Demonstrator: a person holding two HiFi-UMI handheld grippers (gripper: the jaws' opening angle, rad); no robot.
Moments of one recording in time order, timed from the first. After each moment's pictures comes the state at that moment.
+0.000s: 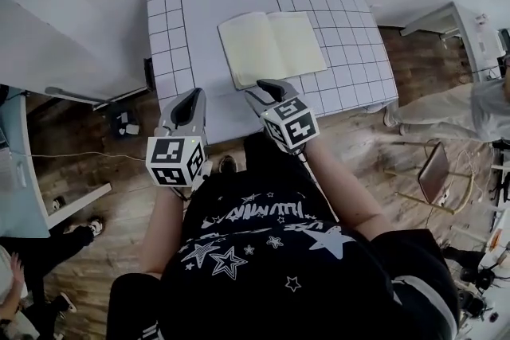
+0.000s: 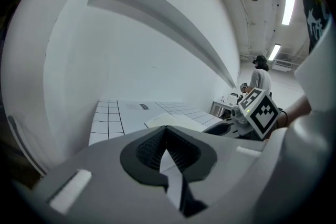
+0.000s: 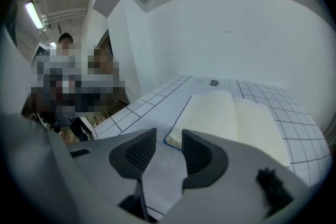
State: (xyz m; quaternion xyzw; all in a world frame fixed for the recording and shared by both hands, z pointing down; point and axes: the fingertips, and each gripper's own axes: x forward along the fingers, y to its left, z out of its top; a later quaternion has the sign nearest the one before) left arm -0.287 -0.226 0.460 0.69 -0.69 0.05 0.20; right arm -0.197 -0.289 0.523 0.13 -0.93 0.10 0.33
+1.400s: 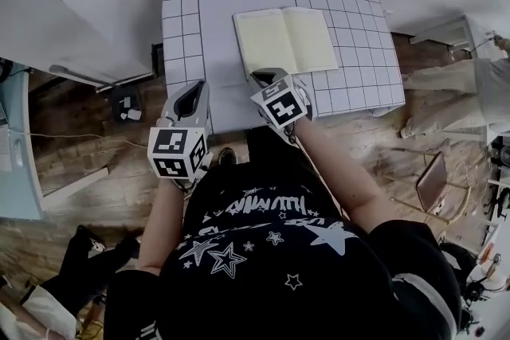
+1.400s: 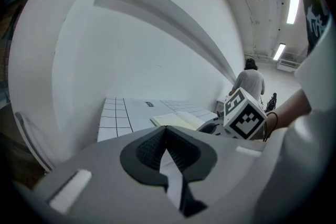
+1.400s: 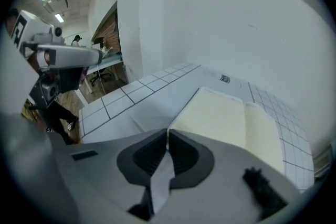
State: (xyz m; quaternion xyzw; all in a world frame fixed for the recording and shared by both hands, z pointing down) left arm -0.299 -0.209 0.467 0.67 -0.71 0.05 0.21; right arm -0.231 -0.292 0.557 0.09 -0.90 0.02 0.42
